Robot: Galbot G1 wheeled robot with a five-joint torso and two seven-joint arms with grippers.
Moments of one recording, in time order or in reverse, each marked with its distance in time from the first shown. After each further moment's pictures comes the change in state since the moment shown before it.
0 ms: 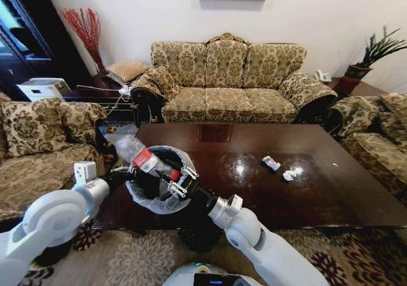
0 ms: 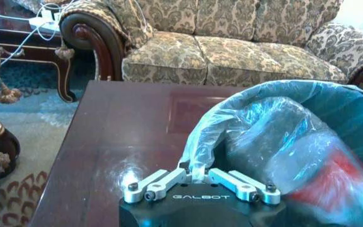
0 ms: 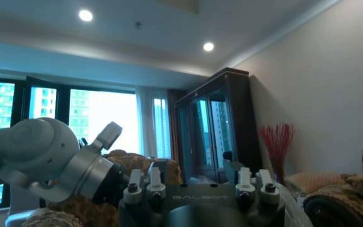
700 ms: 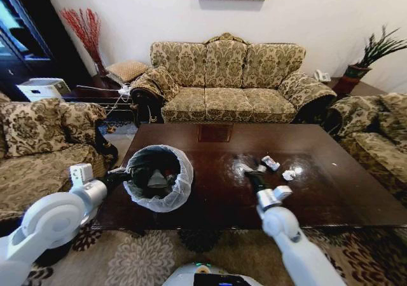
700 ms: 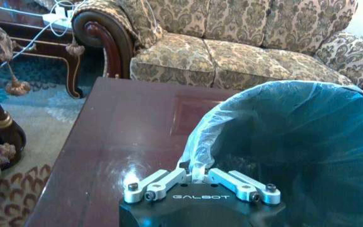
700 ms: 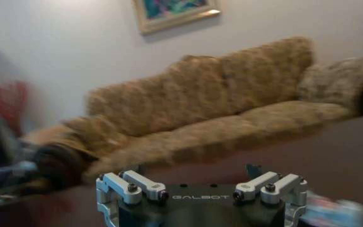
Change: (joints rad) left arm -0.004 -0.063 0.008 0.014 0.022 -0.006 0.006; right arm -0.235 0.006 0.641 -0.328 0.220 -0.033 0.329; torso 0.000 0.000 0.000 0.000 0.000
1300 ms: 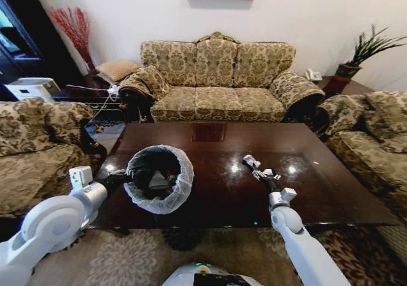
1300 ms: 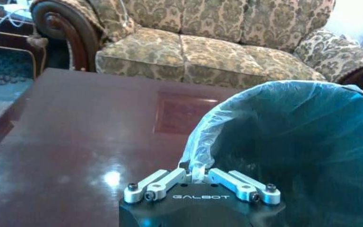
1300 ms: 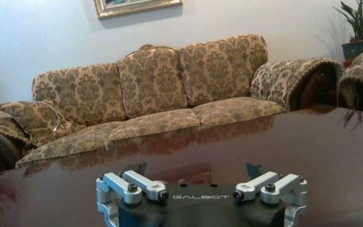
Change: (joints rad) left arm 0.011 -0.024 0.000 -0.010 0.013 -0.001 0.009; right arm 0.055 0.003 -0.027 -0.172 -0.036 0.060 -0.009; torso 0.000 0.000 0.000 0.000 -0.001
